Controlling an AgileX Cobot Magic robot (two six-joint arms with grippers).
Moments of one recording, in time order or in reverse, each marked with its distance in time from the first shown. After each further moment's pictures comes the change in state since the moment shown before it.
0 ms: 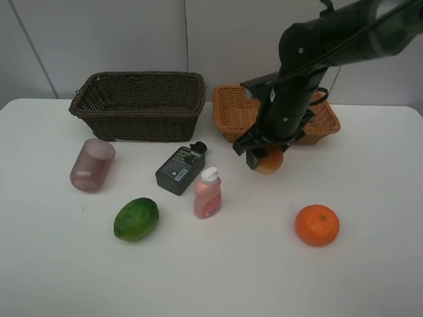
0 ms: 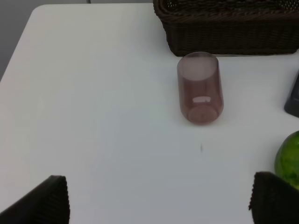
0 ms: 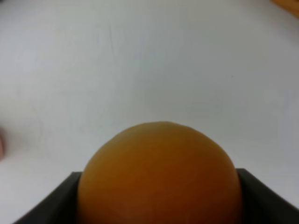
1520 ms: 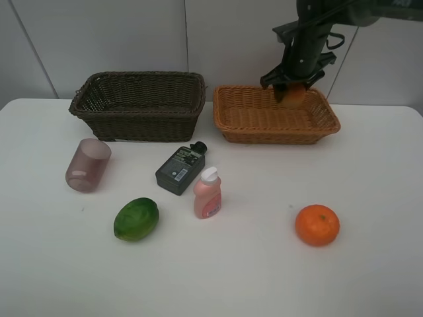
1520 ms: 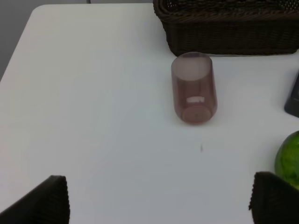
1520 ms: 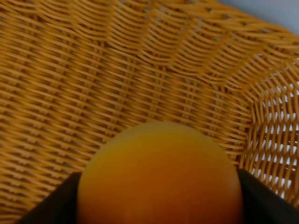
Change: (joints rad) left arm 0.000 0.000 0.000 0.000 0.000 0.000; right arm -0.234 0.377 -0.688 -0.172 0.153 -0.002
